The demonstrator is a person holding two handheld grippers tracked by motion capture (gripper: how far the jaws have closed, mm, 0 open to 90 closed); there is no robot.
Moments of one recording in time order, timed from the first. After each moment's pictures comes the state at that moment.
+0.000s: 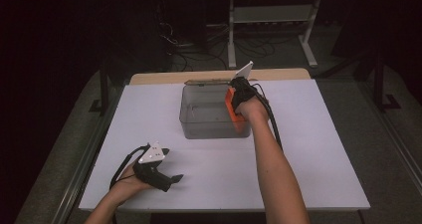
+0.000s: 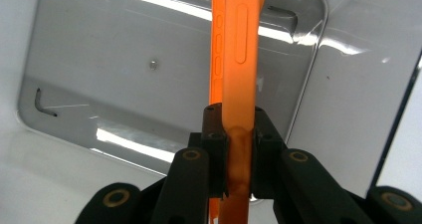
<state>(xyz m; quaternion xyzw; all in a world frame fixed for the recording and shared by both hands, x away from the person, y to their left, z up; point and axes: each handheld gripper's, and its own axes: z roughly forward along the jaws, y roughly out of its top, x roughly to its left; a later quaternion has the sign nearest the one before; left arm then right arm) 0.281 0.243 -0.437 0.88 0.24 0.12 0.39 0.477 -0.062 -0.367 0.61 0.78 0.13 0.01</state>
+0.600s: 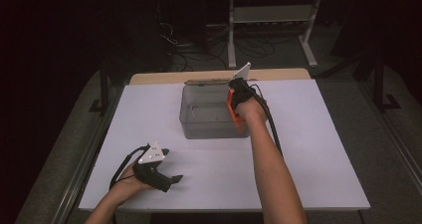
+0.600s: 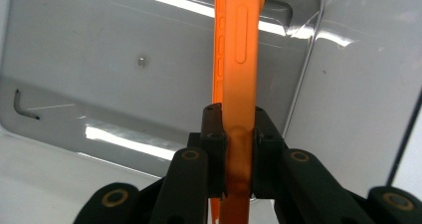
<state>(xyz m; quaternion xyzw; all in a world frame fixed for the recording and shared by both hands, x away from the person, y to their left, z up) 0.280 0.243 -0.437 0.88 0.24 0.12 0.40 0.479 -0.057 -0.372 0.62 0.78 0.11 0.02</state>
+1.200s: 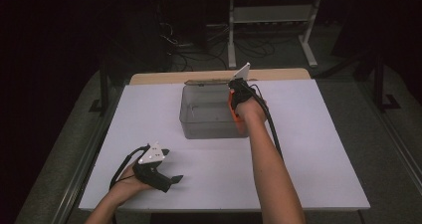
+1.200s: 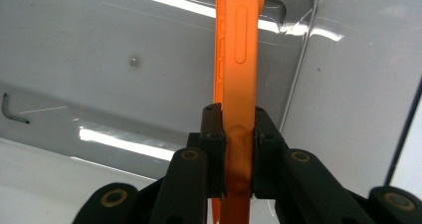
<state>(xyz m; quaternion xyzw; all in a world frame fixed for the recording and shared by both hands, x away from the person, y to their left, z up) 0.280 0.243 -0.437 0.88 0.24 0.12 0.40 0.480 -0.056 -0.374 0.63 0.77 0.10 0.03</state>
